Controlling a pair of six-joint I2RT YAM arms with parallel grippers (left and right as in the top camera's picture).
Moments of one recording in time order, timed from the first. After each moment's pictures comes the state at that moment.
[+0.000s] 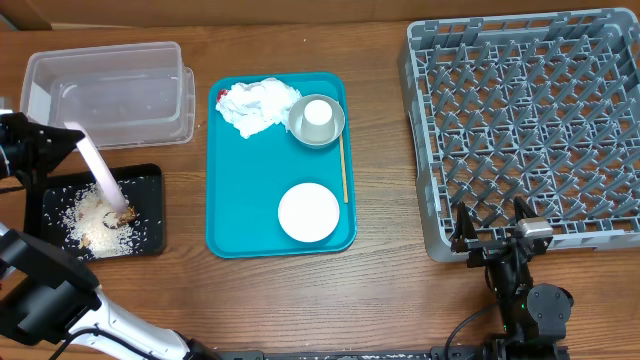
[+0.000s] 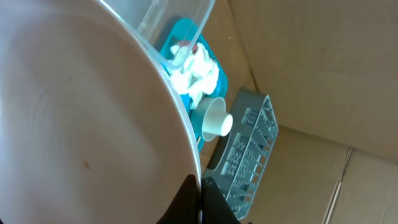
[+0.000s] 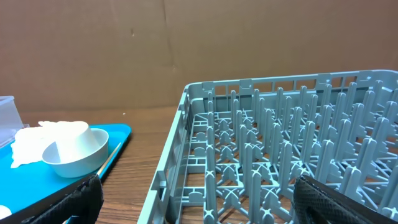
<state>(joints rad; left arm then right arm) 0.81 2.03 2.00 -1.61 0.97 0.03 -0.02 0.01 0.02 -0.02 -0.14 0.09</state>
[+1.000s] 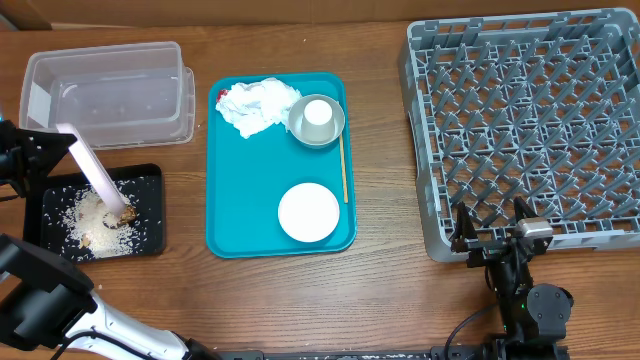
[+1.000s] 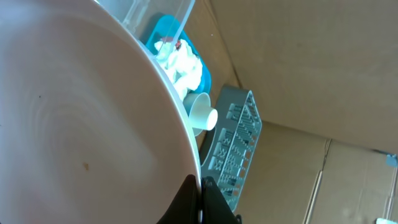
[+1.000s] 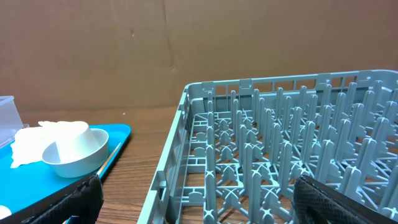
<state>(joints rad) 0.86 2.03 2.00 -1.69 1.05 0.14 -0.02 0.01 0.02 -0.02 -0.13 0.09</state>
